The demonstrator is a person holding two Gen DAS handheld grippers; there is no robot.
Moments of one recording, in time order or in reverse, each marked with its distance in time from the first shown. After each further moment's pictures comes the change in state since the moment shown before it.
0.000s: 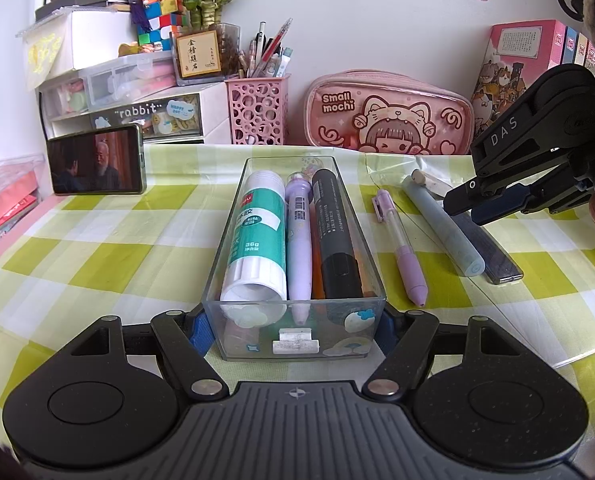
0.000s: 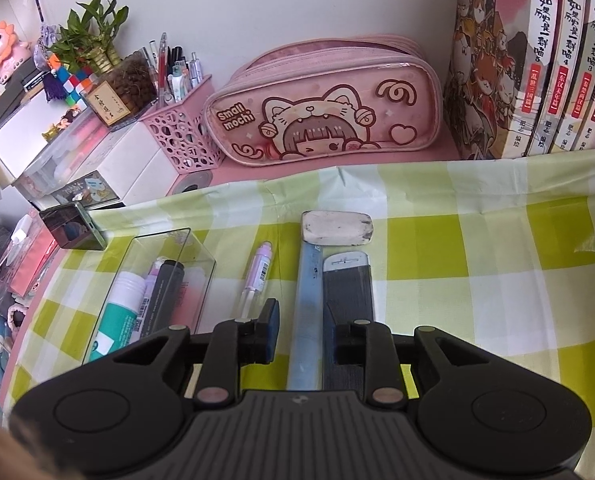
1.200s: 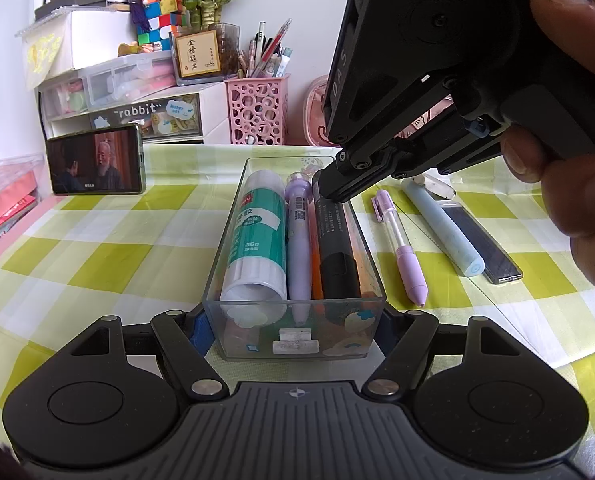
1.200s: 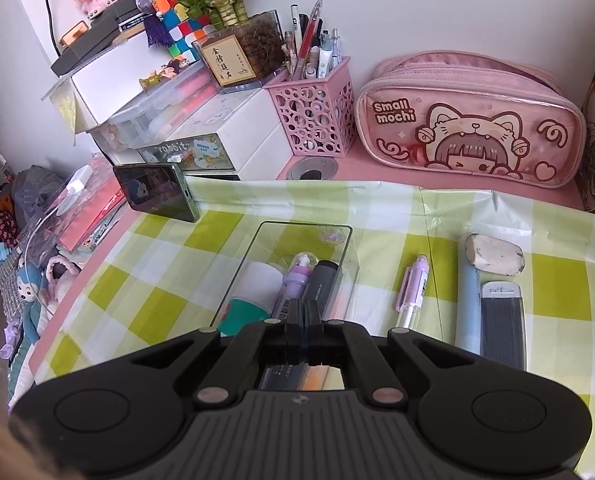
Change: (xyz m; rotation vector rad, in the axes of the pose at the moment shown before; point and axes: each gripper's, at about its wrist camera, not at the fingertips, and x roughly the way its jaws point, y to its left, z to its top) left arm 0.000 0.000 0.000 -0.001 0.000 0.001; right arm 0.011 0.092 0.000 -0.171 0.039 0.160
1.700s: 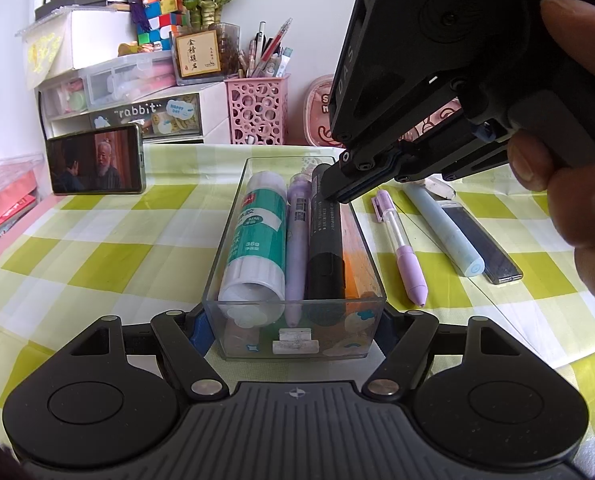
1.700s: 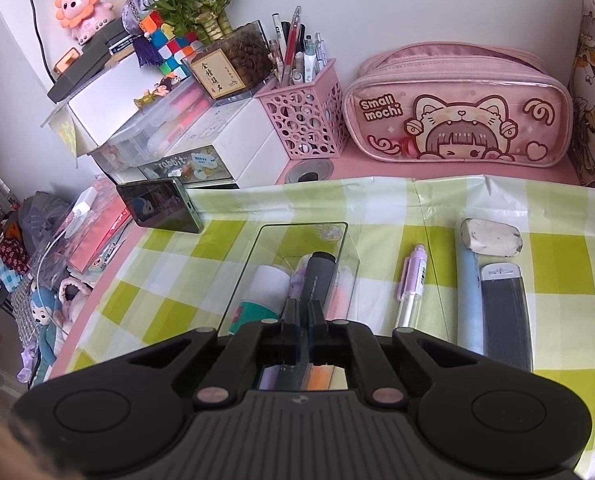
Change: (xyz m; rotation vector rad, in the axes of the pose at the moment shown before) left arm 0.000 0.000 0.000 0.000 0.000 0.000; right arm -0.002 -0.001 -0.003 0.048 -0.013 0.006
